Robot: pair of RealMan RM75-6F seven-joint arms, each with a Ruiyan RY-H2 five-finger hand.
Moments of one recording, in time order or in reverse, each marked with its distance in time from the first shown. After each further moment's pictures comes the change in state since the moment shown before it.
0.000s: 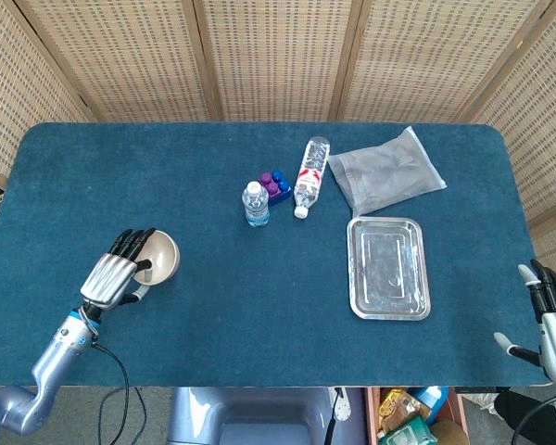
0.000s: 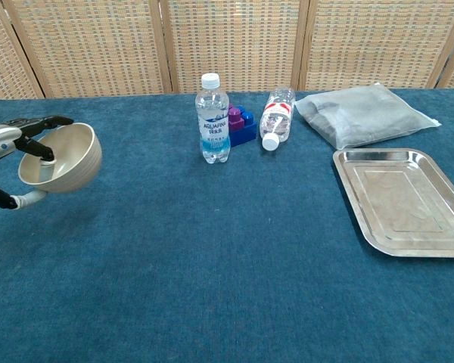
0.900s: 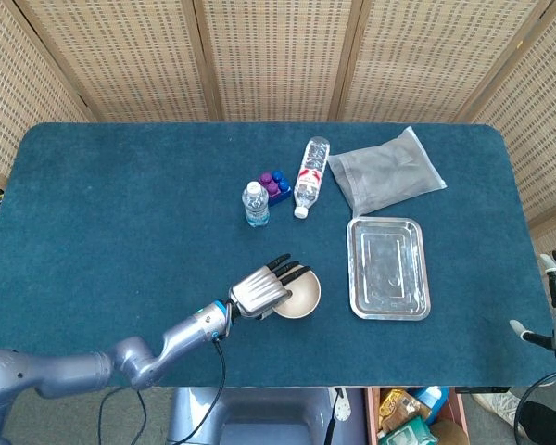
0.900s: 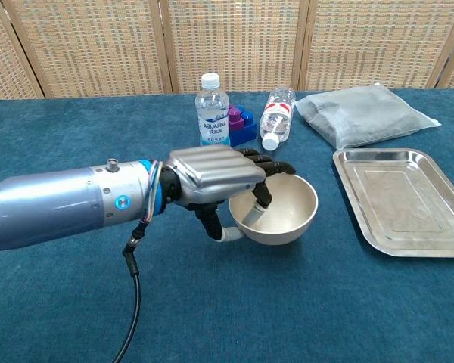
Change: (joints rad) left arm -0.478 -0.294 -0.136 -0.045 -0.138 -0.493 0.397; right arm 0.037 -0.028 0.062 0.074 0.172 -0.103 0.004
